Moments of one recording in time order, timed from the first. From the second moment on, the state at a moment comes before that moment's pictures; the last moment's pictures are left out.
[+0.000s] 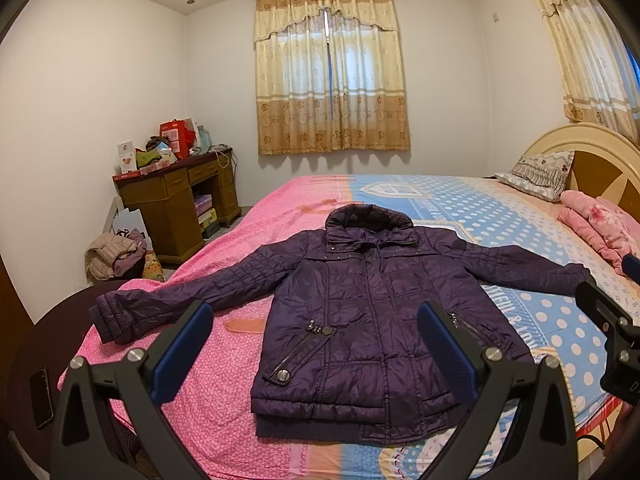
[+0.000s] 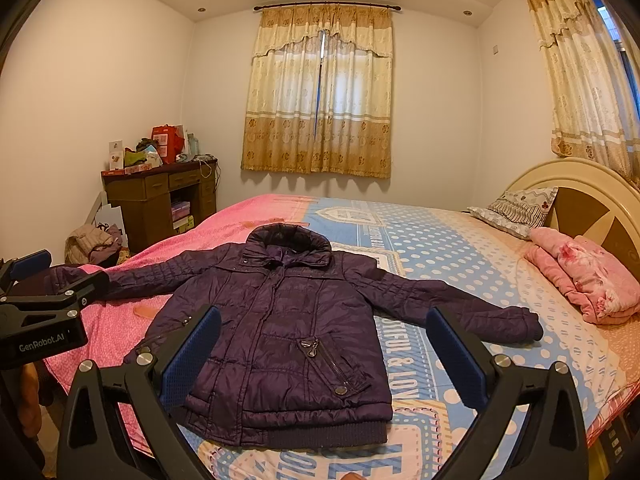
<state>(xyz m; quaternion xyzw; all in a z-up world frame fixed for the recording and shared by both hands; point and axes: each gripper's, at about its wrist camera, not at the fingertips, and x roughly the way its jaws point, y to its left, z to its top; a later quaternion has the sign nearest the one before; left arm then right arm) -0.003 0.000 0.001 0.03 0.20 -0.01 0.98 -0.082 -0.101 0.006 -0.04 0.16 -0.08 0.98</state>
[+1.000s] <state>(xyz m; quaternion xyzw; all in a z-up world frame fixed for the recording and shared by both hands) 0.000 0.005 -0.003 0.02 0.21 0.00 0.98 -0.083 -0.105 -0.003 -0.04 0.17 -0.08 0.98</state>
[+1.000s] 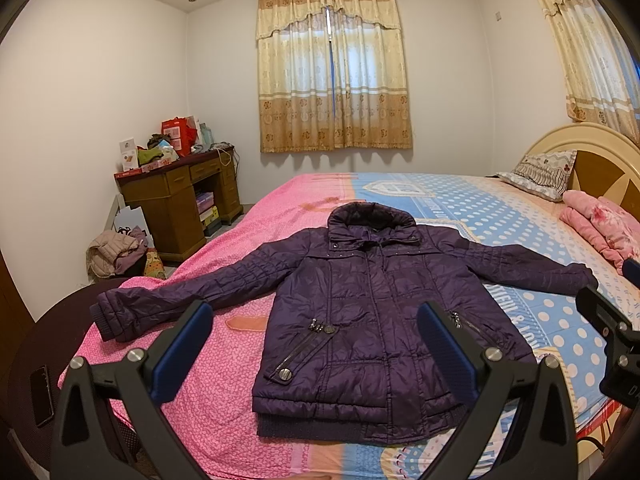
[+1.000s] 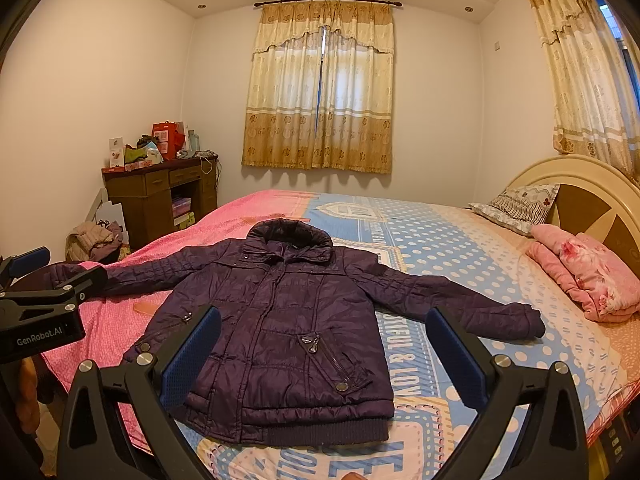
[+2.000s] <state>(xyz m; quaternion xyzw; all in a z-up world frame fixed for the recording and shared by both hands) 0.000 0.005 -0.007 0.03 0.21 0.00 0.98 -0.082 -0.099 -0.007 -0.04 0.18 -0.07 0.98</state>
